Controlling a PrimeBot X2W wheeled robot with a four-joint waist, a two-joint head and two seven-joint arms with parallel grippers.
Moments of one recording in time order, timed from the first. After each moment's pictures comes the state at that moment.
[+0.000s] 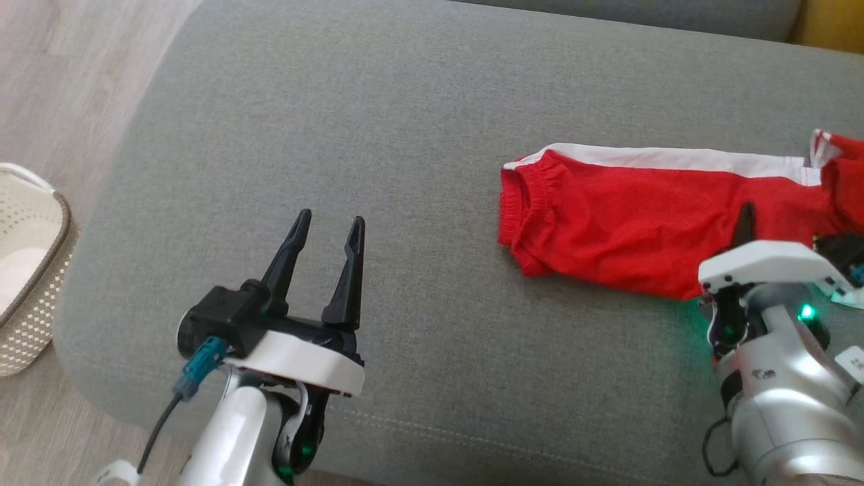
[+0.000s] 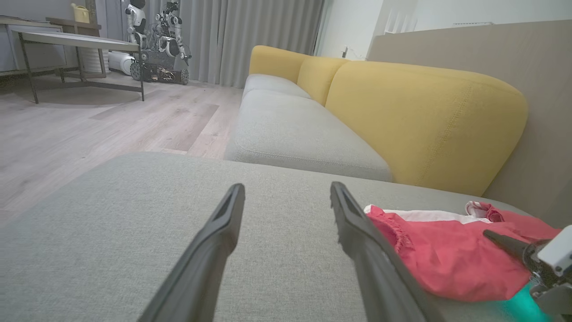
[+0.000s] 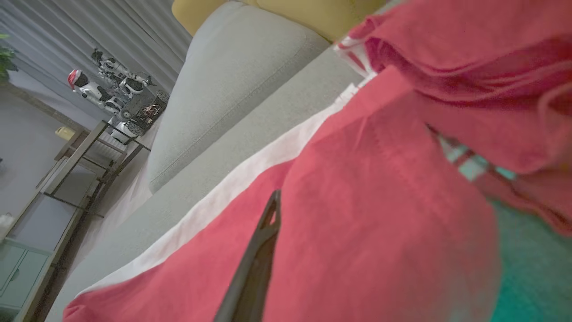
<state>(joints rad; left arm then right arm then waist) -0.17 0.05 -0.35 0.12 -0.28 -0.03 -0.26 -0.66 -0.07 -0.27 1.13 0.51 0.12 -0.24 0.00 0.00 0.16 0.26</state>
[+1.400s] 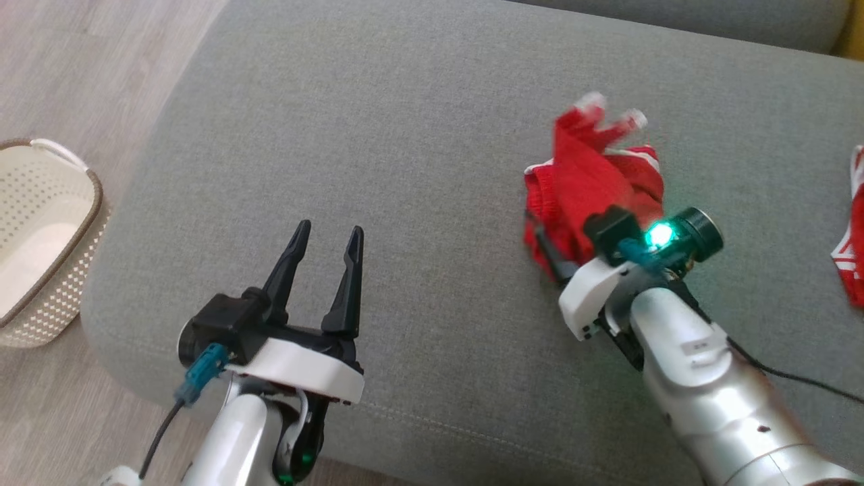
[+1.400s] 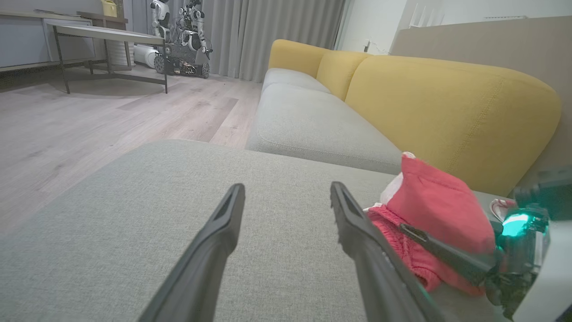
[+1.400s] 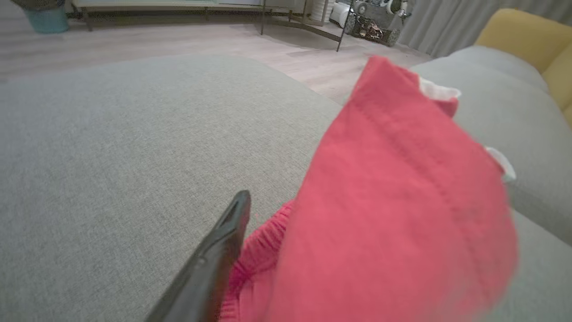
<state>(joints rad) -0.15 0.05 -0.34 0.13 -0.28 -0.03 -0.26 -0.61 -0.07 0.41 0.89 -0.07 0.12 -0.22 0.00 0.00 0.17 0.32</state>
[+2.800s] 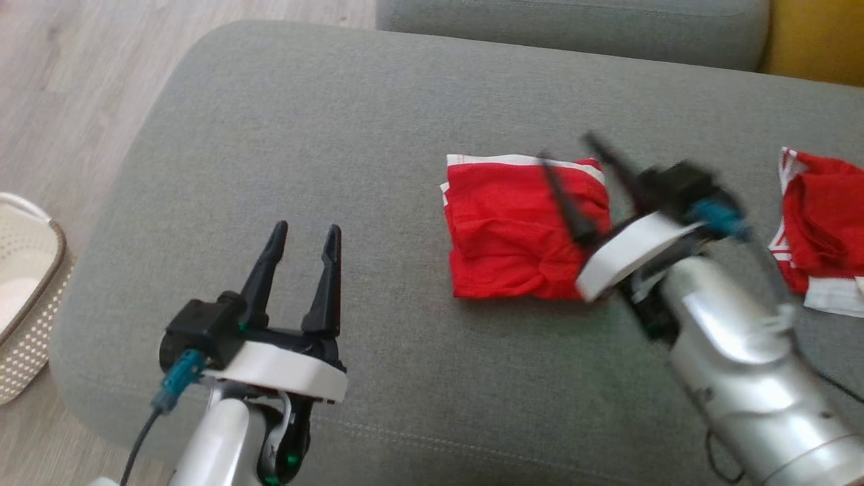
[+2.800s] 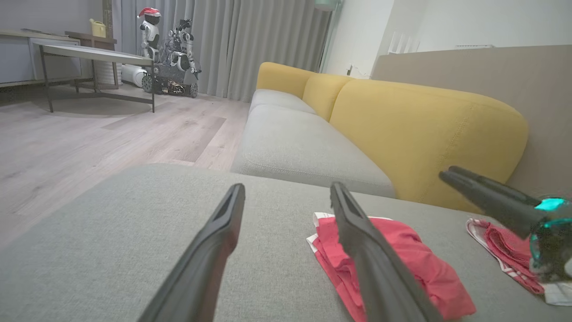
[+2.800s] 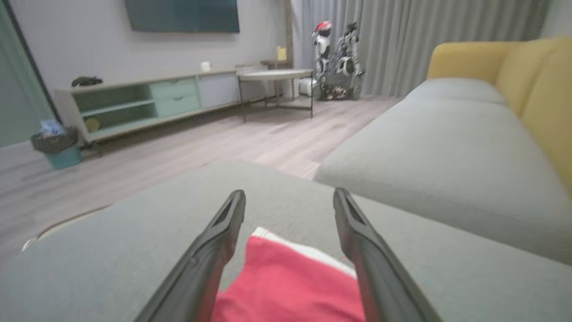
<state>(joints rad) -0.12 0.05 -0.30 0.11 -0.29 -0.03 -0.26 -0.62 -0.19 0.59 0.65 0.42 0.12 -0.22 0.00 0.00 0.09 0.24</state>
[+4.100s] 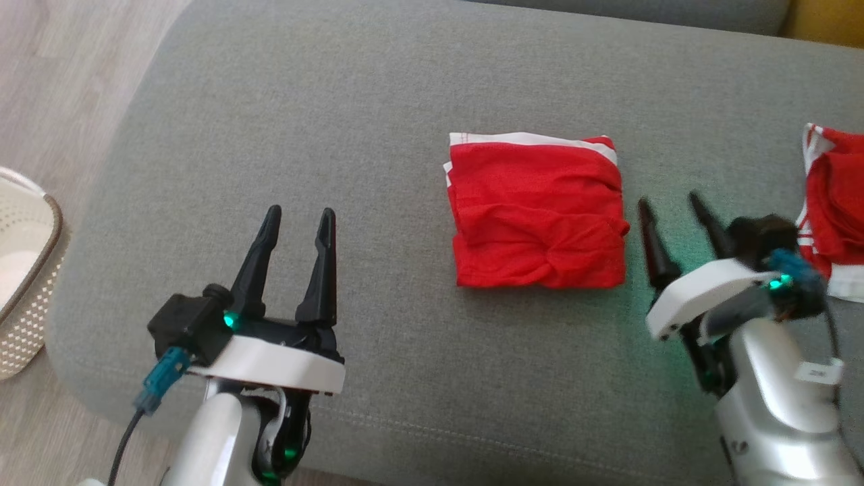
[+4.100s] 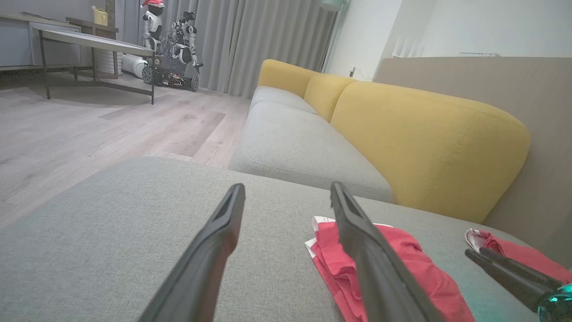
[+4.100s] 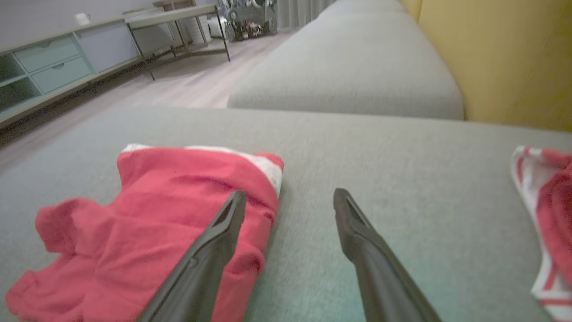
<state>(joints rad) -0.12 0.05 -0.29 0.04 -0.33 -0.03 -0.26 -0.37 -0.13 0.10 0.52 0.17 0.12 -0.08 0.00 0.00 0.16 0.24</state>
